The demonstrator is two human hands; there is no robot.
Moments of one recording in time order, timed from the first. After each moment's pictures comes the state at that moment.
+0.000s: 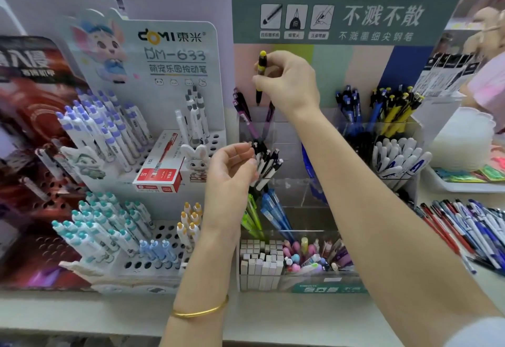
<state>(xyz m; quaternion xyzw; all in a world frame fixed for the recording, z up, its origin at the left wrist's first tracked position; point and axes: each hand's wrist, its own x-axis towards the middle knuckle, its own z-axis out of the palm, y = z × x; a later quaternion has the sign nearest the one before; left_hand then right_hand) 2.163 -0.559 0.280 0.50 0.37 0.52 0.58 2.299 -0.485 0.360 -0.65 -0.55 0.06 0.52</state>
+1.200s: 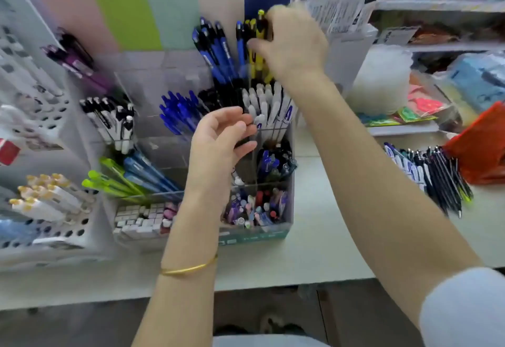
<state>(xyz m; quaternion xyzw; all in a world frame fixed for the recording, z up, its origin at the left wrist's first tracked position) 2.342 -0.635 0.268 0.48 0.36 0.45 0.66 2.496 -0.582 0.332 -0.77 -0.55 -0.14 0.30</state>
